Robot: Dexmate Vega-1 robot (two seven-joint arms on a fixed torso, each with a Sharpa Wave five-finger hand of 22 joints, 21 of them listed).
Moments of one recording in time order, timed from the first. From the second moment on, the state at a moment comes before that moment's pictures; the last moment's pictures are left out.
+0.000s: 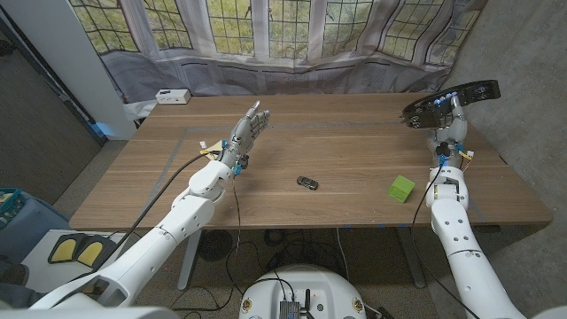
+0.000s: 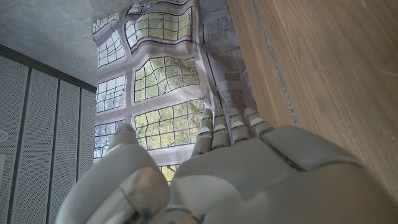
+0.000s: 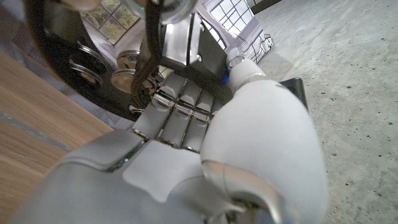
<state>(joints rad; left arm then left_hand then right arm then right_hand) 0.90 0.50 0.43 -1.51 -0.62 -0.28 -0.02 0.24 0.06 0.19 -0.07 0.18 0.25 0.14 0.20 0.17 0.20 0.12 0.22 0.20 0.12 0.12 0.19 0.18 0.01 0.11 0.20 0.18 -1.09 -0.20 0.11 -1.62 1.41 0.33 0.18 1.25 0.09 0.32 -0.15 0.18 0.89 0.01 0.30 0.22 0.98 -0.04 0.33 0.26 0.98 -0.12 0.42 0.42 1.02 -0.16 0.53 0.19</state>
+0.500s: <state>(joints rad) 0.92 0.52 0.42 -1.55 -0.61 -0.27 0.01 0.24 0.06 0.19 -0.07 0.18 0.25 0.14 0.20 0.17 0.20 0.12 0.22 0.20 0.12 0.12 0.19 0.18 0.01 0.11 0.20 0.18 -1.08 -0.36 0.06 -1.58 1.31 0.28 0.38 1.25 0.09 0.33 -0.14 0.19 0.89 0.01 0.29 0.22 0.98 -0.04 0.33 0.25 0.98 -0.12 0.41 0.42 1.01 -0.16 0.54 0.19</state>
